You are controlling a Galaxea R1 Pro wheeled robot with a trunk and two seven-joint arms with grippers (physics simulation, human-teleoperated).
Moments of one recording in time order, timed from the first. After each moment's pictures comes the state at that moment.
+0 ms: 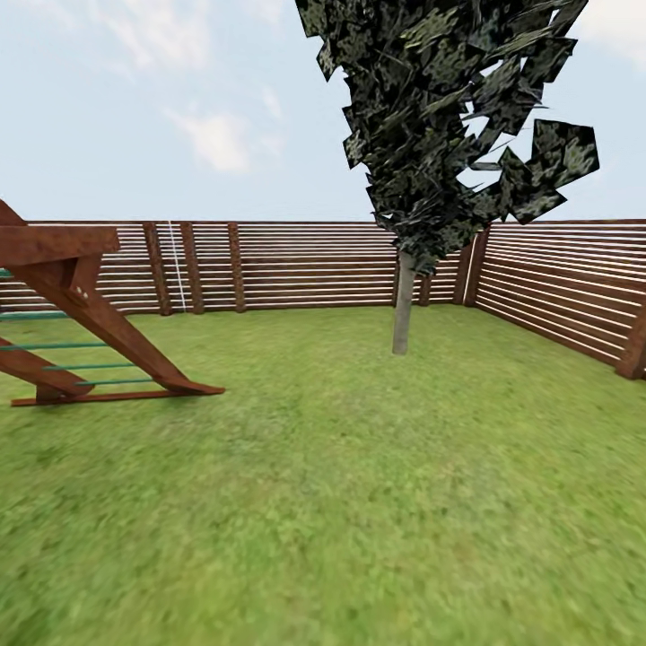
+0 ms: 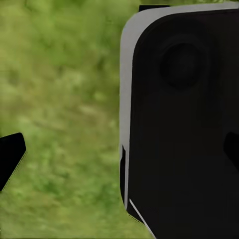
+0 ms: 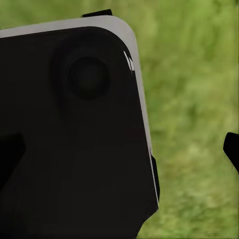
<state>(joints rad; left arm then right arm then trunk) 0.02 0.08 0.01 -0.03 0.00 0.00 0.01 -0.05 -0.04 0.02 0.09 -0.21 -0.03 -0.02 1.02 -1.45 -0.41</state>
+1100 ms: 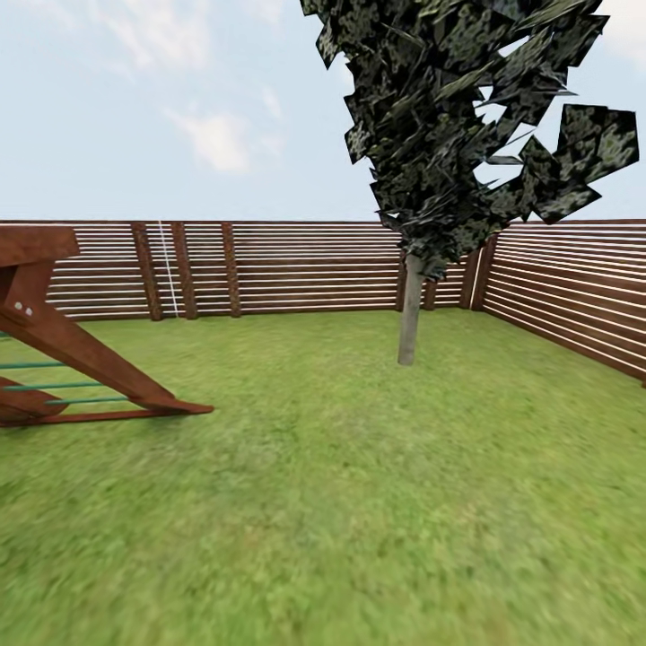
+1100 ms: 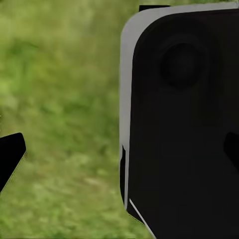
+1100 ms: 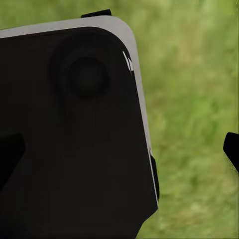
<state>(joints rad) 0.02 0.08 0.01 -0.03 0.00 0.00 0.01 -0.05 -0.04 0.02 0.09 -0.21 -0.03 -0.01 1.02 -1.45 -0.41</state>
